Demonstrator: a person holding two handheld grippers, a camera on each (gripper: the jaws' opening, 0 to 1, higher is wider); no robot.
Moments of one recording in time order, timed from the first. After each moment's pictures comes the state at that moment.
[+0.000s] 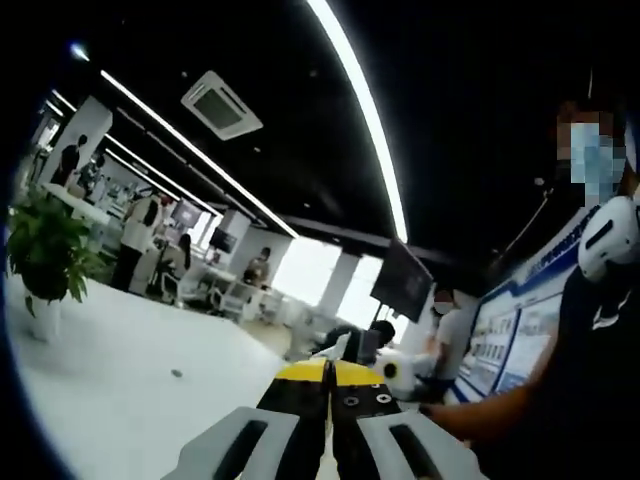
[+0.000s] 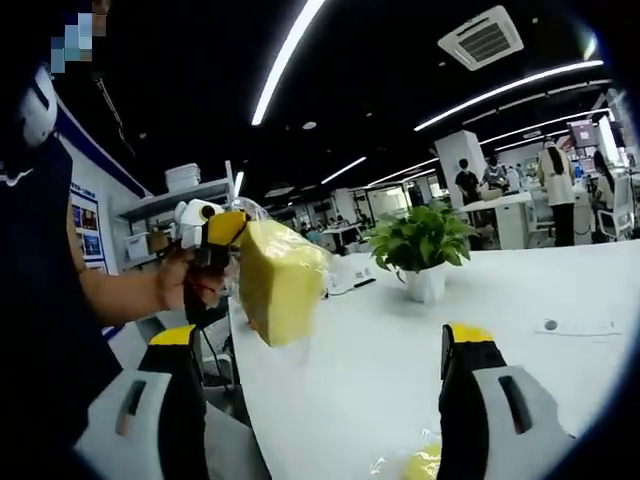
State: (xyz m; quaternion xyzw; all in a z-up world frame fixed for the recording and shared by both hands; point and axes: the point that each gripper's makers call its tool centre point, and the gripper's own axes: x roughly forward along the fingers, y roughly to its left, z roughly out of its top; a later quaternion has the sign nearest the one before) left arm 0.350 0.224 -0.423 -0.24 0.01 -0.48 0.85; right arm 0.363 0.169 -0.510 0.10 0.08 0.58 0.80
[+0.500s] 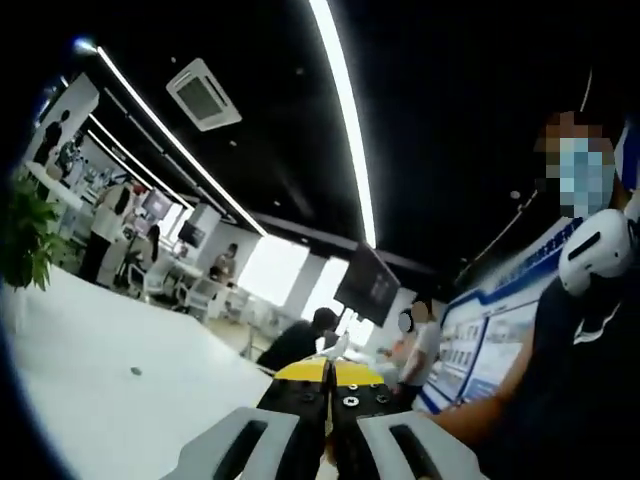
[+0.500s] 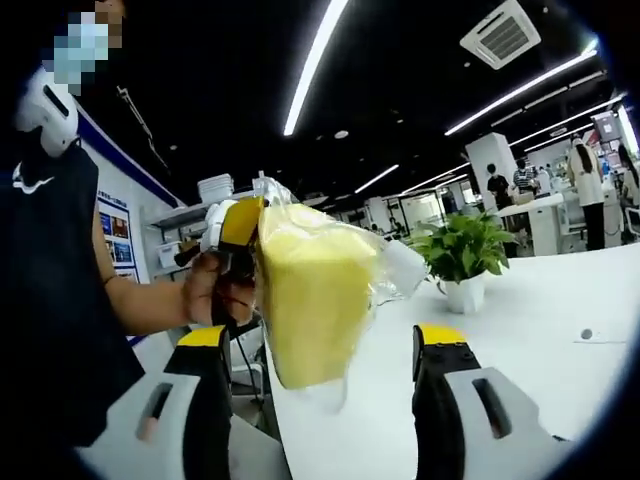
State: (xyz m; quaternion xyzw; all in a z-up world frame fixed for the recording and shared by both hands) left arm 0.337 0.192 -0.408 -0.26 0.01 -0.54 0.80; right arm 0.341 0.185 -0.496 0.13 0.06 0.63 0.77
